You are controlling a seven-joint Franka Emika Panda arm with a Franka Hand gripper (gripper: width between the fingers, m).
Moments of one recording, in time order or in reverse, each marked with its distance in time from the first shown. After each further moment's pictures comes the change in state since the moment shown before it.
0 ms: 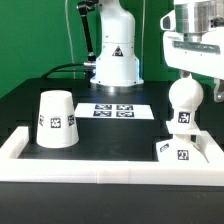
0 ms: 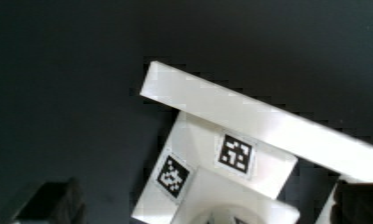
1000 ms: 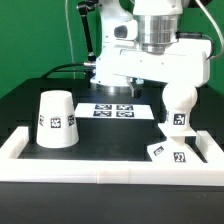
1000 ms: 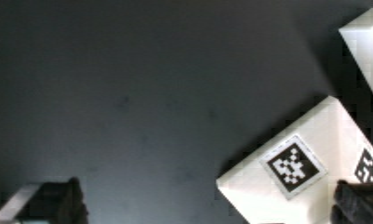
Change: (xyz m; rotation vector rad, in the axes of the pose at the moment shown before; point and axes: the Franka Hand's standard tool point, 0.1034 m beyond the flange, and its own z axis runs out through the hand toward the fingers) arm 0.062 0.069 0.012 -0.095 0.043 -0.554
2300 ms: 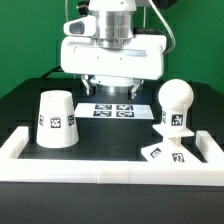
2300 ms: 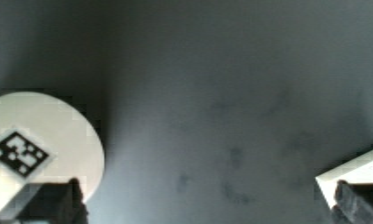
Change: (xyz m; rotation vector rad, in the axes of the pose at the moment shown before) arm 0.040 0.083 -0.008 -0.028 0.045 -0.363
